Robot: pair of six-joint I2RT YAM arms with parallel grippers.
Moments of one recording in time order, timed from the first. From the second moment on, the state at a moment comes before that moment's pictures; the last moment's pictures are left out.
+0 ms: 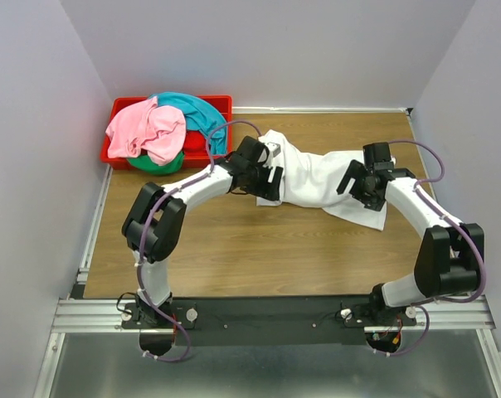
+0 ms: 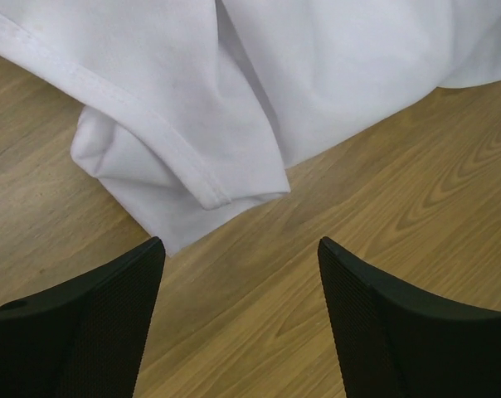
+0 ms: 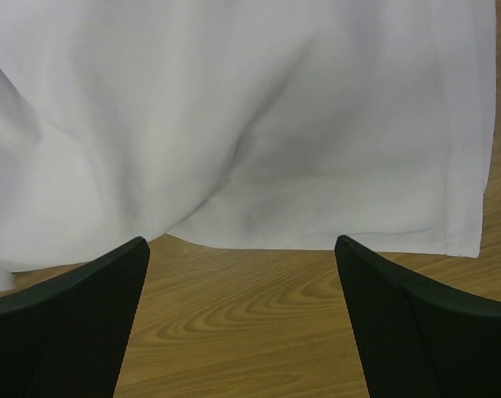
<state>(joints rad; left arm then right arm) -0.62 1.86 1.36 -0.35 0.26 -0.24 0.10 1.47 1.00 -0.58 0.11 0.56</state>
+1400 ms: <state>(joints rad) -0.62 1.97 1.55 -0.42 0.20 -0.29 0.10 1.63 0.95 -0.44 0.03 0.54</state>
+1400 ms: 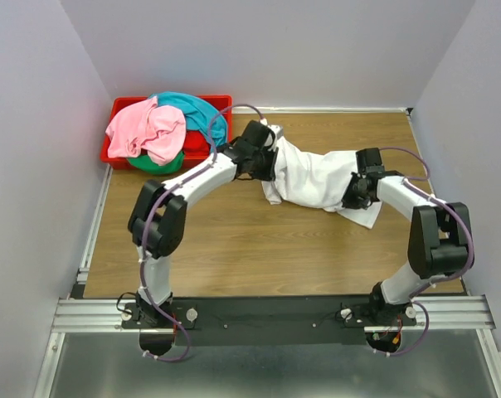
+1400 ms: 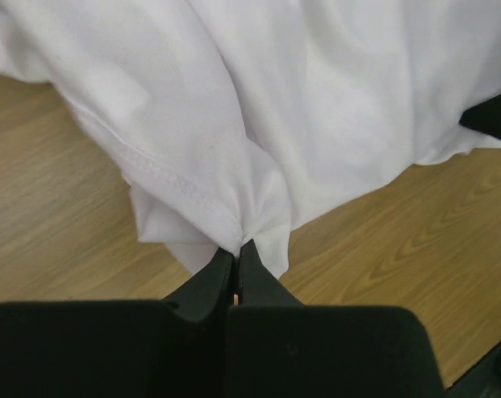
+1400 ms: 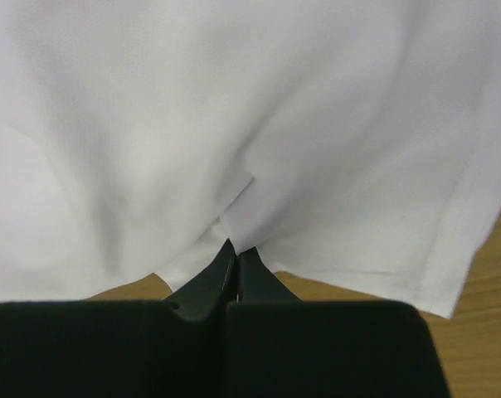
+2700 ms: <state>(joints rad) -0.45 1.77 1.41 -0.46 0.12 -0.29 0.07 1.59 1.12 -0.63 0.11 0.45</state>
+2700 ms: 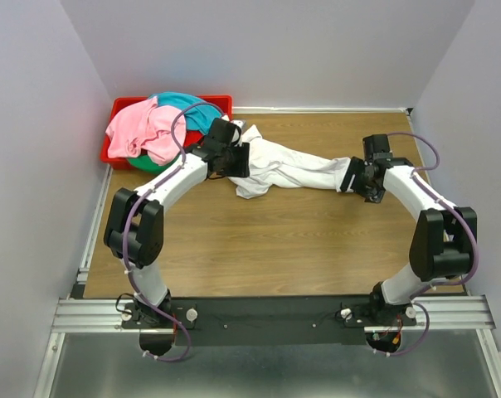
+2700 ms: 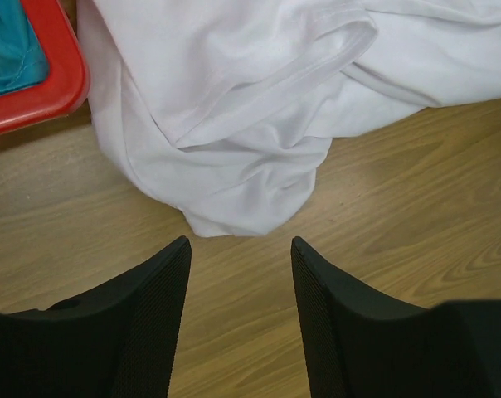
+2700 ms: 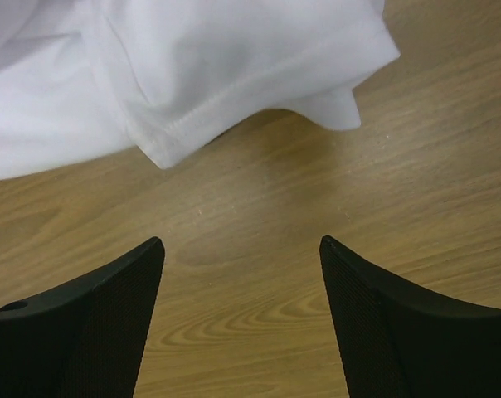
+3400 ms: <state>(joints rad) -0.43 1.98 1.52 -0.33 0.04 -0.32 0.07 1.60 1.12 -0.56 0.03 0.48</state>
